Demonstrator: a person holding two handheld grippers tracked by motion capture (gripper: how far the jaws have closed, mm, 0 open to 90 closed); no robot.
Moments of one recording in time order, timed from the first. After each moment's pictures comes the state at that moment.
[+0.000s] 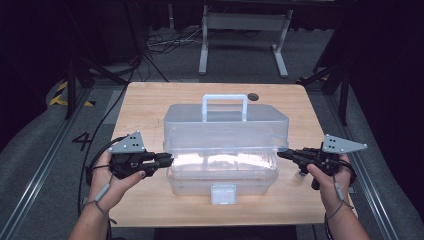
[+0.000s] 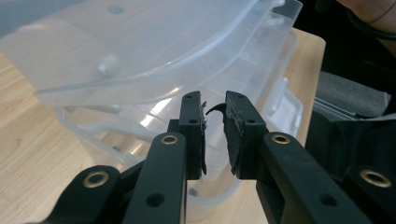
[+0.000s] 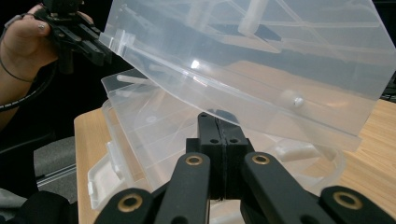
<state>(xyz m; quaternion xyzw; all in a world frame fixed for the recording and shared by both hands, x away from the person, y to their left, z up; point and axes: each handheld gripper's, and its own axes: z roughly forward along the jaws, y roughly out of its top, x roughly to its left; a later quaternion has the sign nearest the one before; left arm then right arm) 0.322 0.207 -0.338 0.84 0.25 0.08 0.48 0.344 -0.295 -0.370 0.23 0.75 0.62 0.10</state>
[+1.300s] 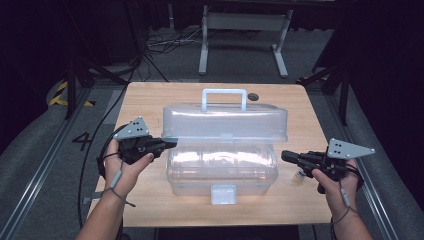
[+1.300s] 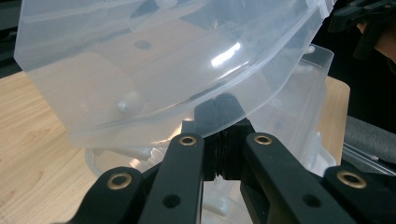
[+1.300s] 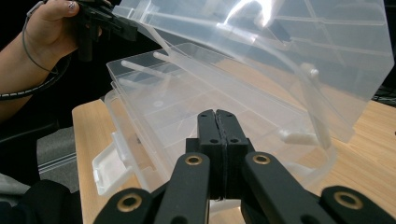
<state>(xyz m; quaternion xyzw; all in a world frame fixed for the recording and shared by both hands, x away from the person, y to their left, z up) 0.349 0.197 -0.330 0.80 0.28 0.11 0.52 0.328 -0.301 -0.362 0.22 0.76 0.60 0.12</state>
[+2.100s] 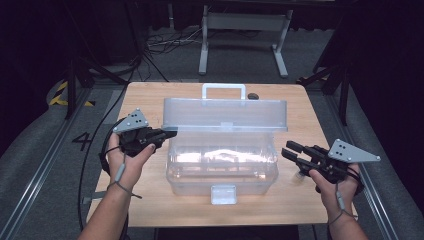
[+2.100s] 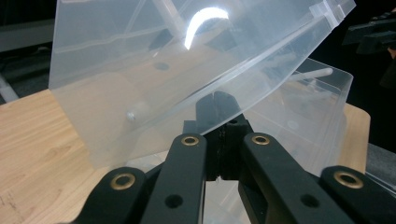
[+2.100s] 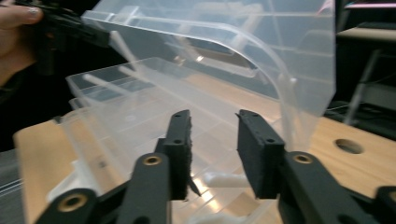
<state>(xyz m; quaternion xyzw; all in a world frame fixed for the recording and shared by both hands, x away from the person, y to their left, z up) 0.359 0.193 -0.321 0.77 0.31 0.14 0.54 0.316 -0.289 -0.351 0.27 0.72 0.60 0.22</state>
